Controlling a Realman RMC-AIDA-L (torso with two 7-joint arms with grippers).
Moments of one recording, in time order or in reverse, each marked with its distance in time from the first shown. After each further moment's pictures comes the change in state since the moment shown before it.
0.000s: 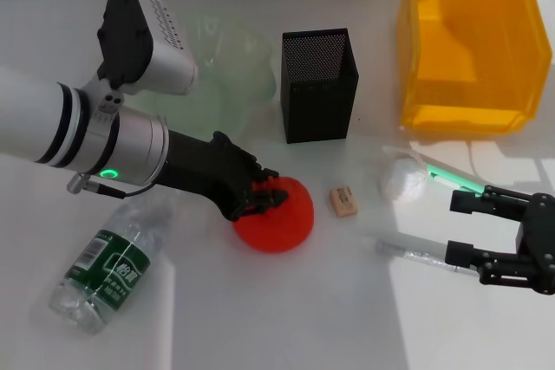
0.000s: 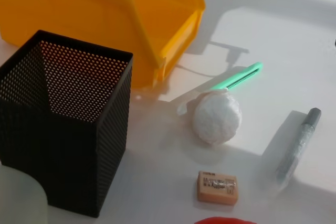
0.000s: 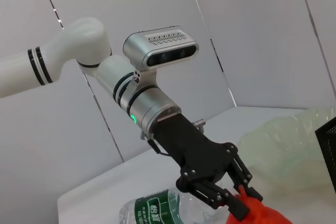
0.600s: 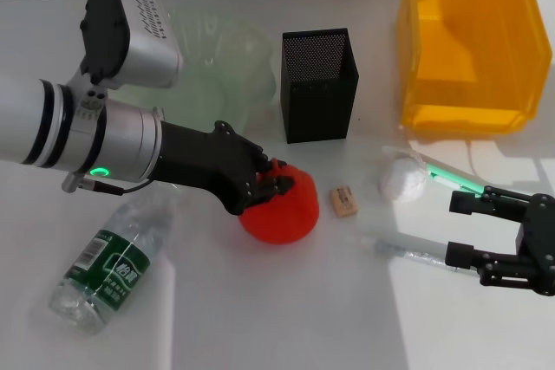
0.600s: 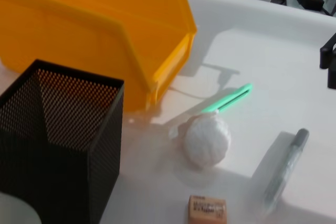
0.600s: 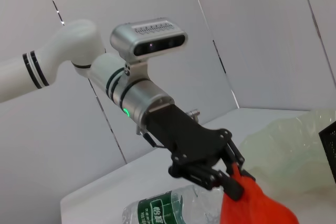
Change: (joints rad) left arm 0.057 0.002 0.005 0.086 -0.052 0.017 0.011; right arm 0.000 0.001 0.002 0.000 0.000 -0.009 0.000
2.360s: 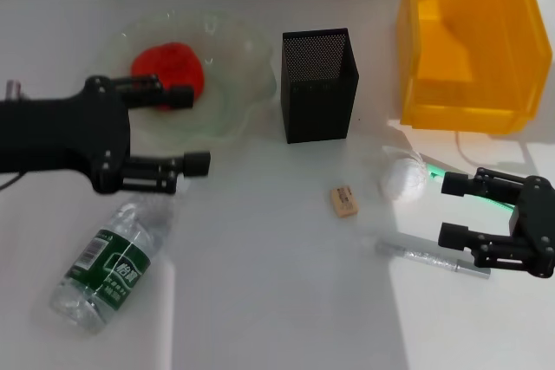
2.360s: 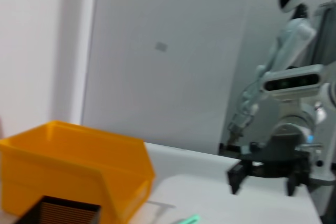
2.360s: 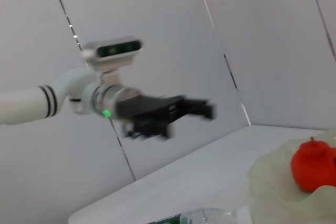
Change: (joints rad) left arm 0.037 0.052 -0.605 -0.221 -0.239 0.513 0.445; right arm 0.027 0.011 0.014 -0.008 0.025 -0.023 0.024
